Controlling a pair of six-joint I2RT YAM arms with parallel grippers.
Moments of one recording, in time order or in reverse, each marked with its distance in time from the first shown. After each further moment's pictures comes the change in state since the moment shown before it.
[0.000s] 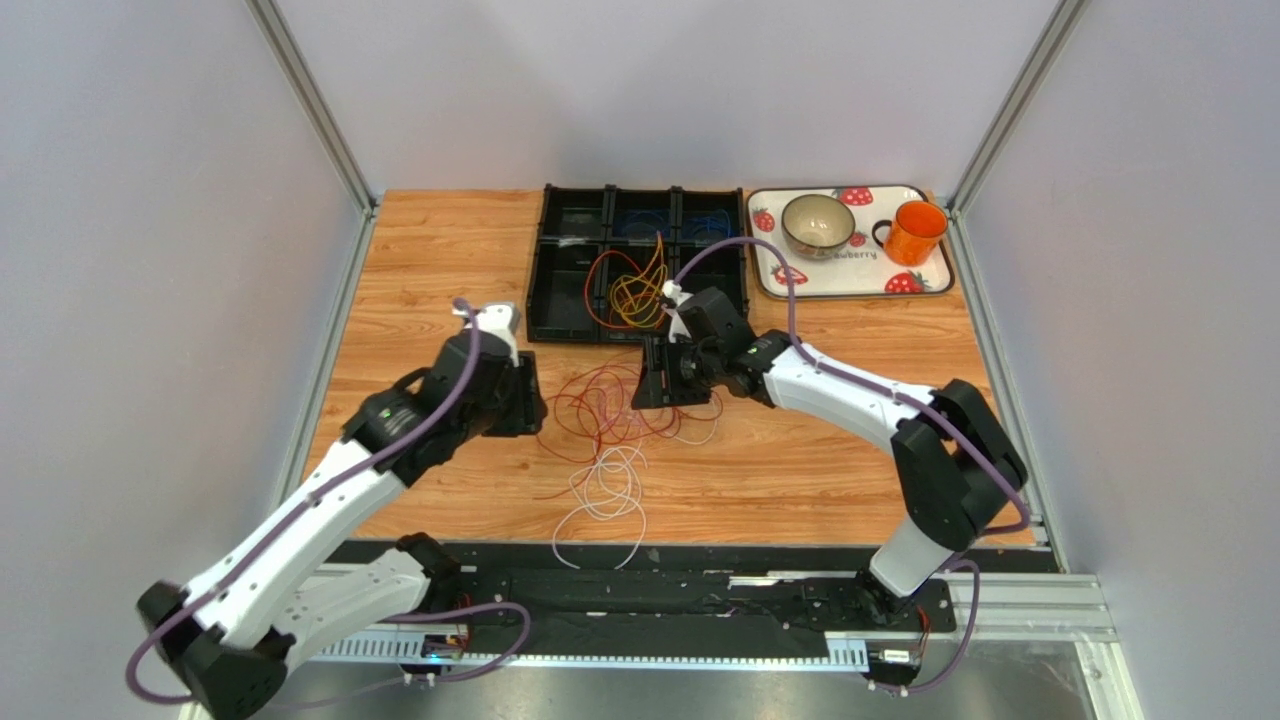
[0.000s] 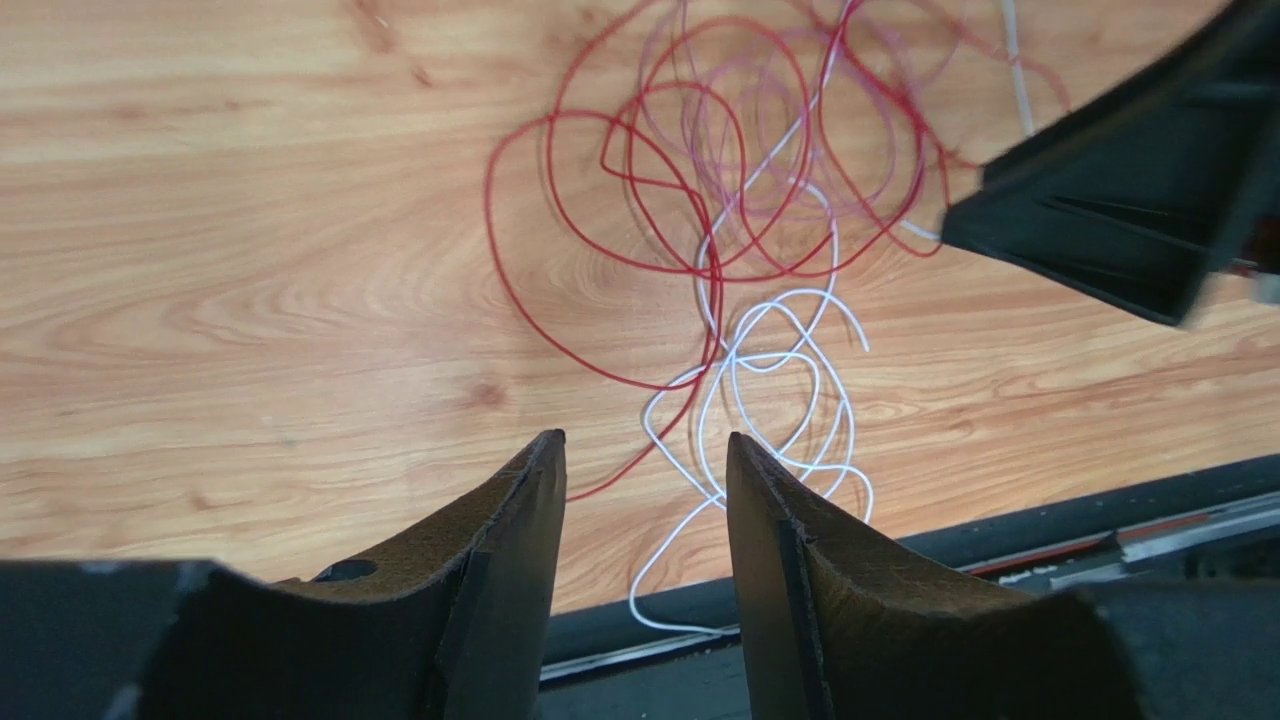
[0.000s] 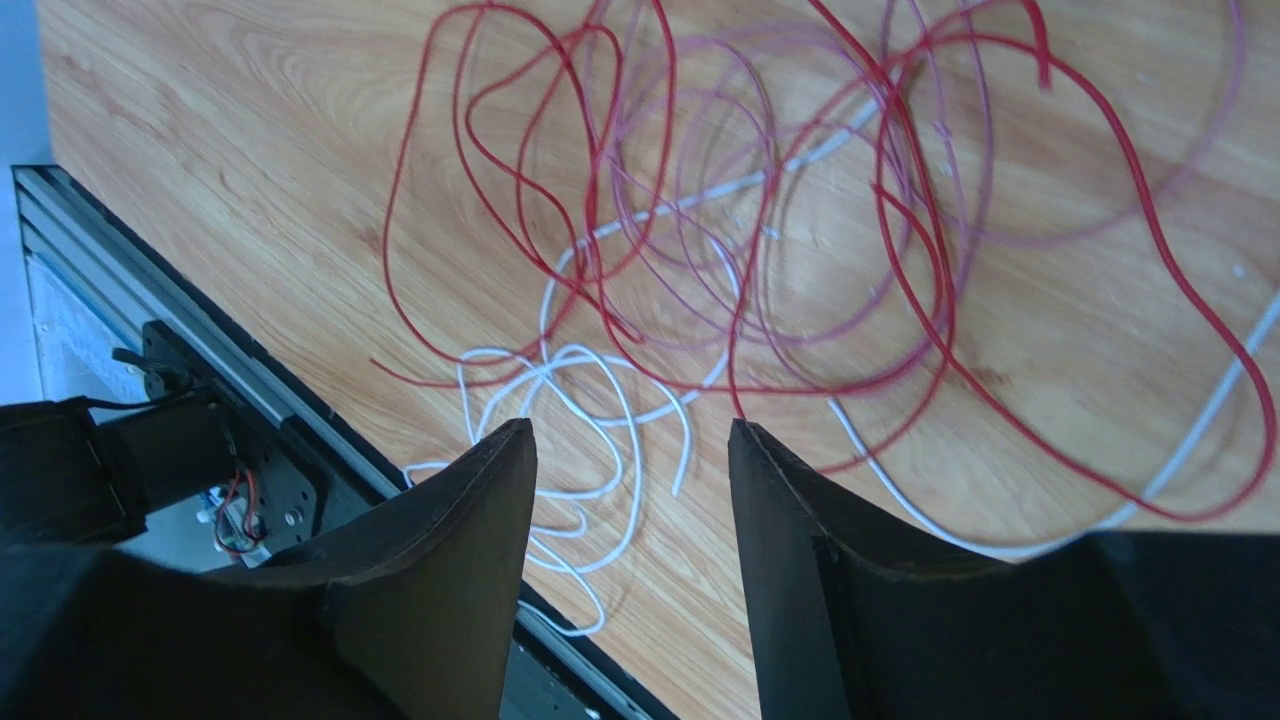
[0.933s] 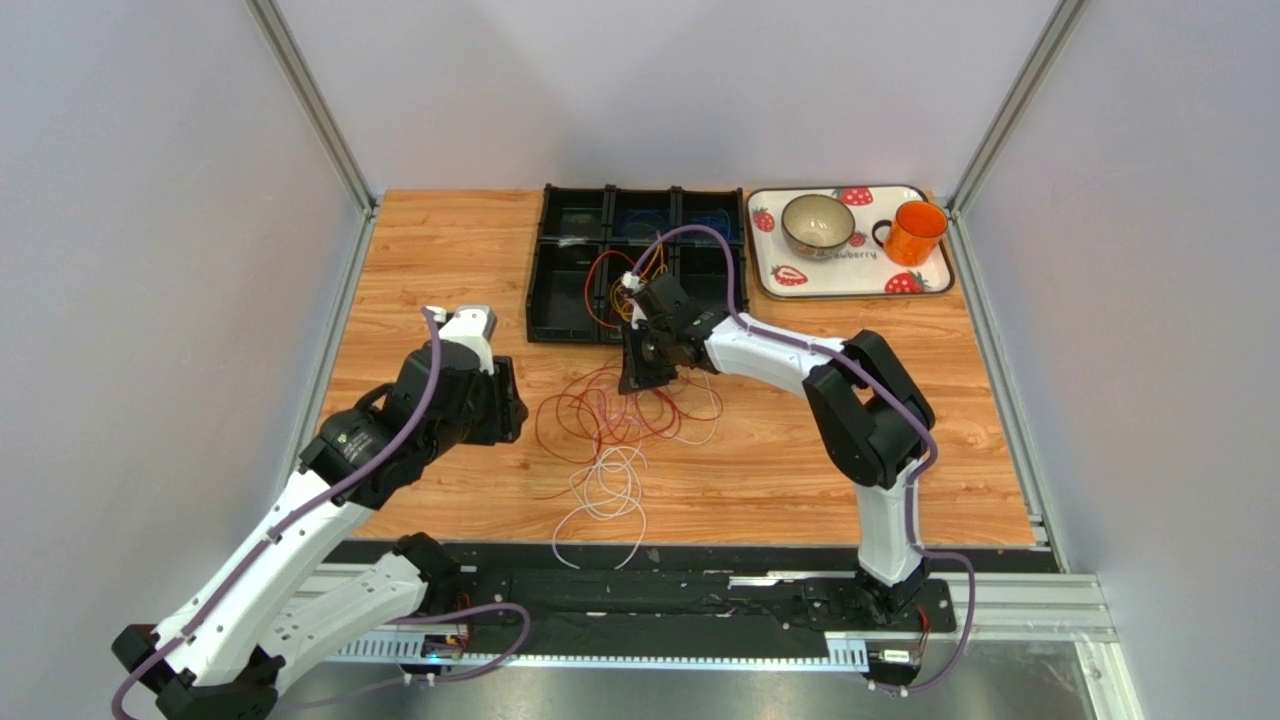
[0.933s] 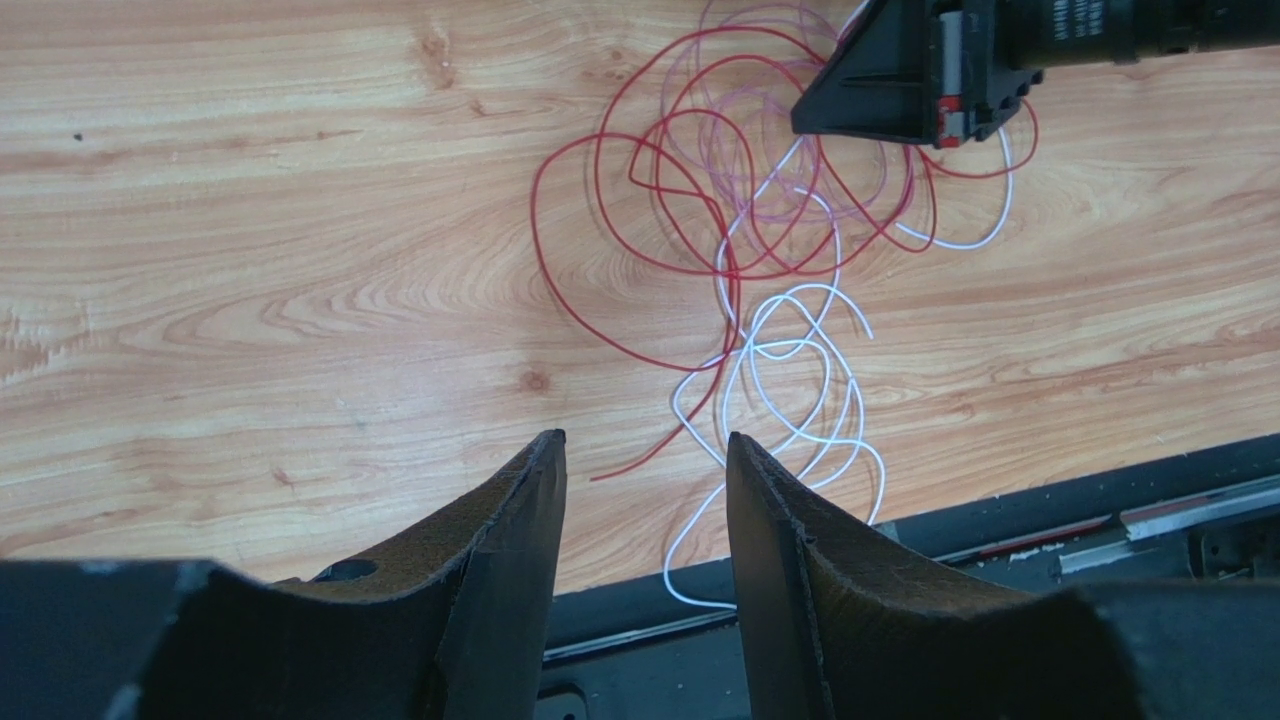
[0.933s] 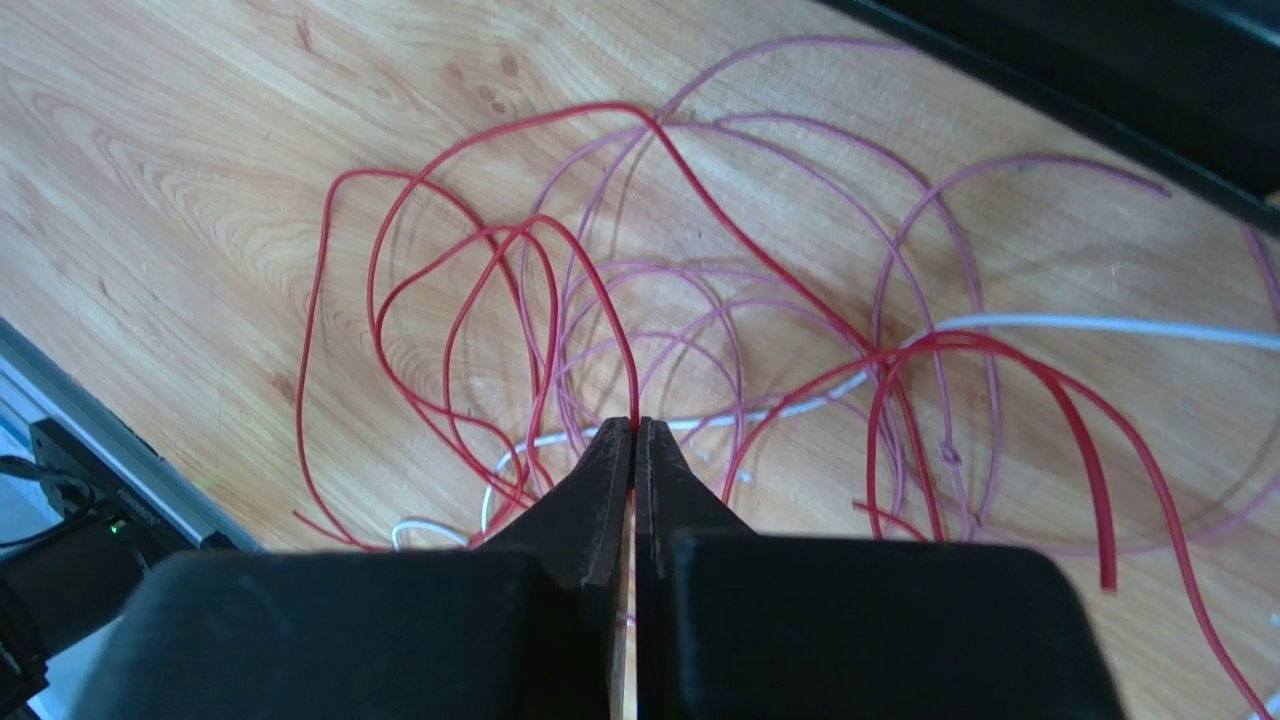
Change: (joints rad) left arm 0.000 -0.156 0.079 -0.135 -0.042 0.055; right arm 0.006 0.376 0.322 -0.039 0.018 -0.056
